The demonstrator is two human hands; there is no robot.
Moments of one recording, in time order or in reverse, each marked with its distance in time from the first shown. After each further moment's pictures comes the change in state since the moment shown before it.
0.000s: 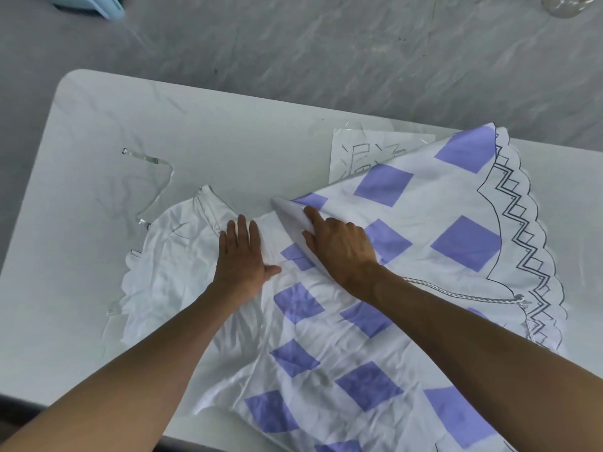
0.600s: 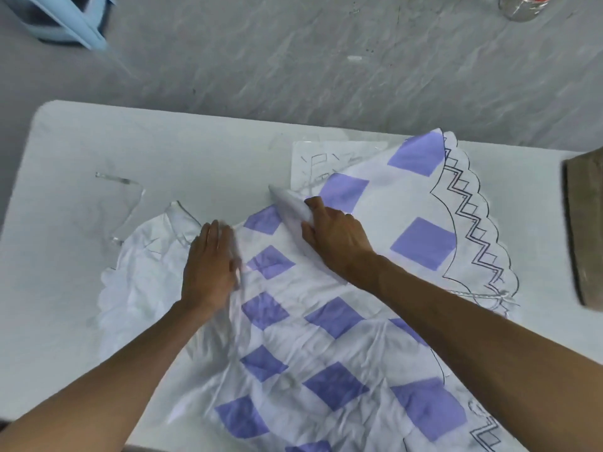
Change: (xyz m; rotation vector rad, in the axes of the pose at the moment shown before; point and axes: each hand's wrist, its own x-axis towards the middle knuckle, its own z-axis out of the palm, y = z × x) left_hand -0.010 0.020 -0.025 -0.118 0.364 0.047; right_hand -0.022 0.066 -0.037 0.286 0.053 0.102
